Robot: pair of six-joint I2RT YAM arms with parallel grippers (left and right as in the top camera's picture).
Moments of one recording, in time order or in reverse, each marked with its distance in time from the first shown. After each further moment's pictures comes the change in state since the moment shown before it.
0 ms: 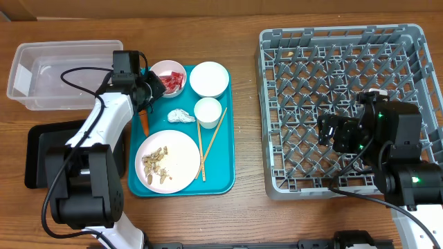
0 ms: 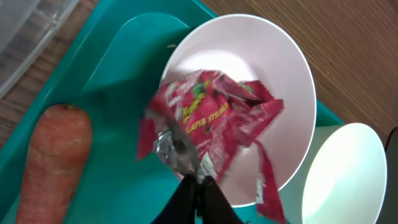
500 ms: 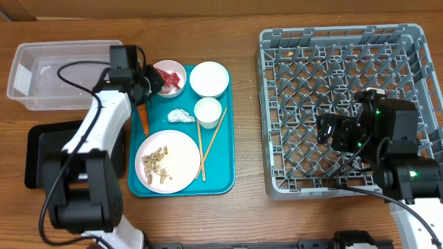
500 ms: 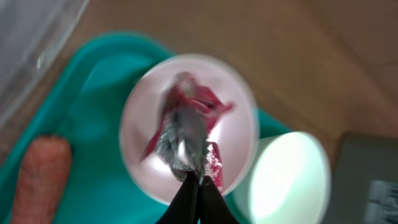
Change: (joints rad) left arm 0.000 -0.038 0.047 -0.005 0.022 0.013; right arm 0.000 0.030 0.000 0.000 0.000 0.000
